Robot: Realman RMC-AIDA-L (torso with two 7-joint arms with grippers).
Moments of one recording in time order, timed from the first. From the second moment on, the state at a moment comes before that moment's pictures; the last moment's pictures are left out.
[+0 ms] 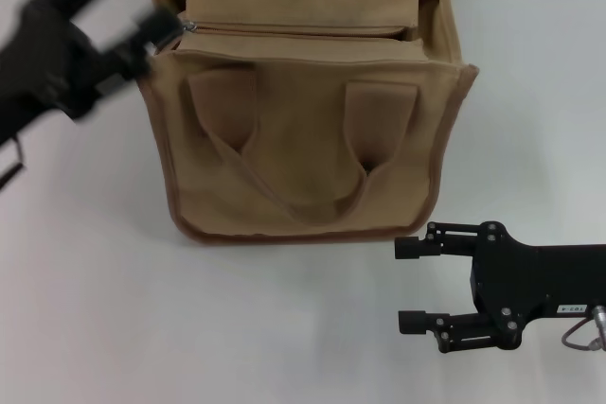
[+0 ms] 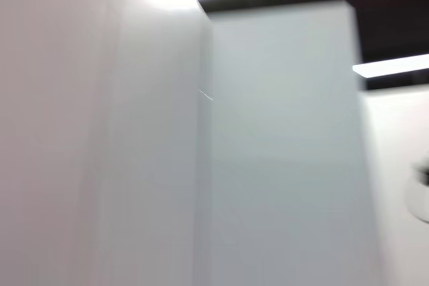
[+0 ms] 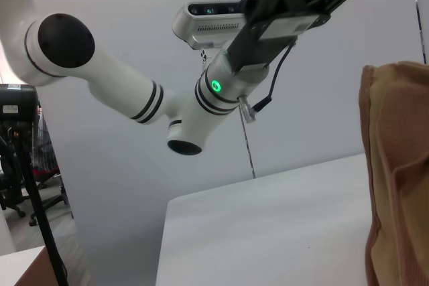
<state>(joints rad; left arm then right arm) -0.43 -2.05 0.67 0.43 1.47 1.99 -1.03 0.50 2.08 -0.63 -0.43 -2.13 -1.84 0.99</state>
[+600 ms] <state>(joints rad) -0.31 -2.01 0.50 0.44 1.50 1.69 -0.88 0.50 2.08 -0.63 -0.43 -2.13 -1.84 0.99</state>
